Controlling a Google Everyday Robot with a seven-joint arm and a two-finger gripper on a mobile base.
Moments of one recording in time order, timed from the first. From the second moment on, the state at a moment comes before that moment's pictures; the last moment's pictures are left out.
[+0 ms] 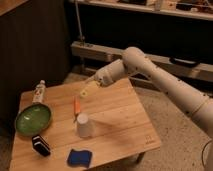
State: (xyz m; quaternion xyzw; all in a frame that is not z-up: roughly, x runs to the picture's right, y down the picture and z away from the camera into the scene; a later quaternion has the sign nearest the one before) arm -0.081 -0.014 0.640 -0.44 -0.43 0.26 0.74
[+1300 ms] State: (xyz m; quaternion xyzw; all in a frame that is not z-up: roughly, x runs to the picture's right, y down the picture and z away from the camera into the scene) arm -0.018 0.033 0.628 -0.34 -0.32 0.16 0.87
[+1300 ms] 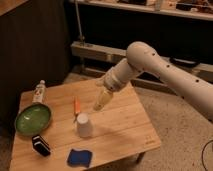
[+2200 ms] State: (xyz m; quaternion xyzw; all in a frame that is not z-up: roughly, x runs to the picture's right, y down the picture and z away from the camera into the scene) arm -0.020 0.104 0.684 -0.32 -0.36 0.19 0.86
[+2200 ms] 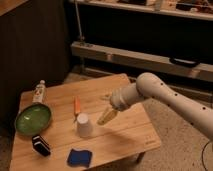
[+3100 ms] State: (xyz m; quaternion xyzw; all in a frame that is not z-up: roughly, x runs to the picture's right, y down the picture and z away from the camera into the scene) arm -0.030 0.125 0.716 -0.31 -0.36 0.21 0.86
